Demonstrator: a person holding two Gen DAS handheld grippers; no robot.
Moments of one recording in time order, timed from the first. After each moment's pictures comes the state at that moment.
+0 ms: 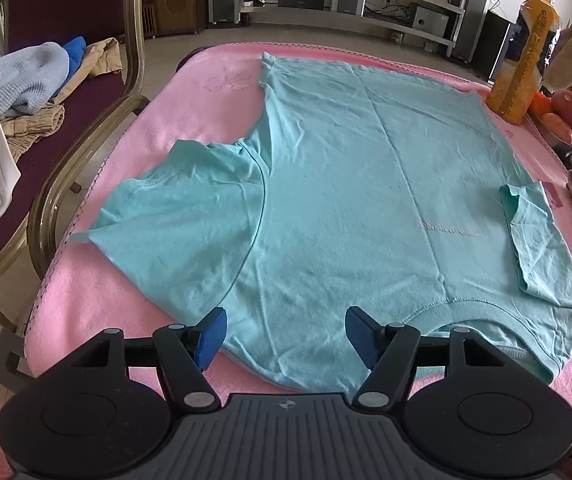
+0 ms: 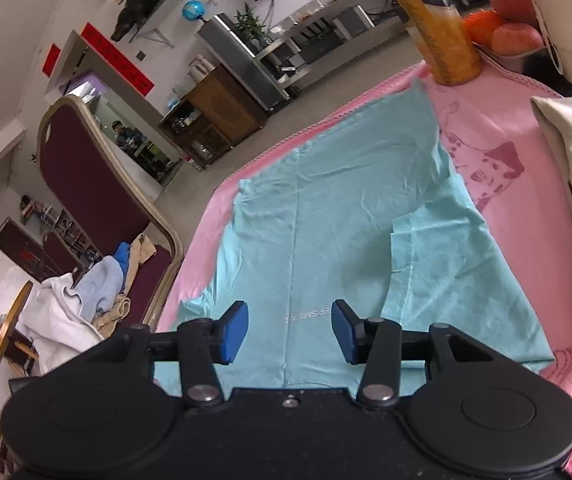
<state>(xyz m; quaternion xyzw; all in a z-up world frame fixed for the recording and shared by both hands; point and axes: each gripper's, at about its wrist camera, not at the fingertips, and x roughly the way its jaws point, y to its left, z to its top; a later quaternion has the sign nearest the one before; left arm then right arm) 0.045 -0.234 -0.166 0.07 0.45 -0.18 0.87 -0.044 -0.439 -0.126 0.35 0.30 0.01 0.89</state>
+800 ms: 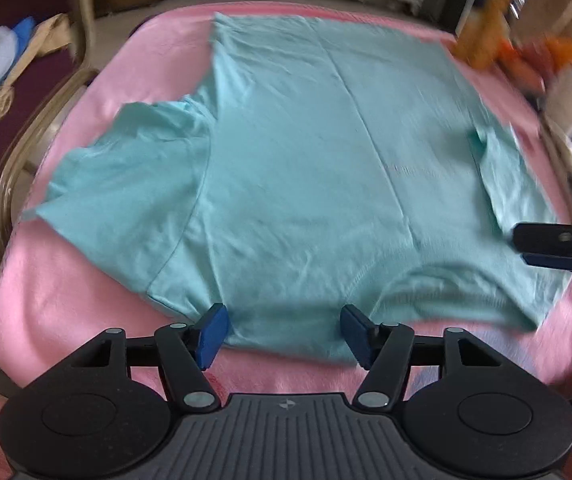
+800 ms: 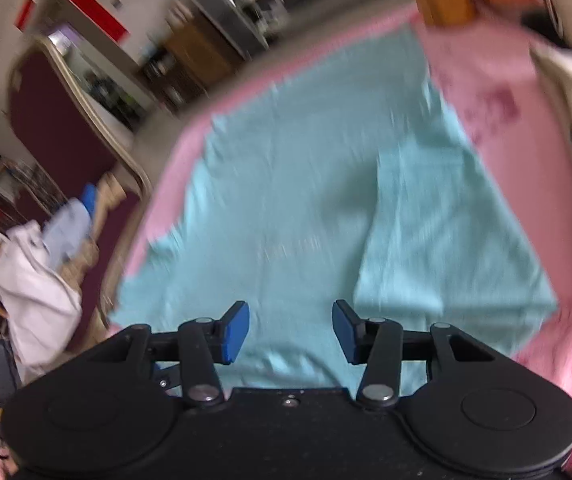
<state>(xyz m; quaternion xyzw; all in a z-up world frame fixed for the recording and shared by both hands) 0.036 -0.256 -0.182 0.11 0.49 -0.23 0.83 -0.031 -0.415 -0.161 0.33 0.42 -0.01 0.84</state>
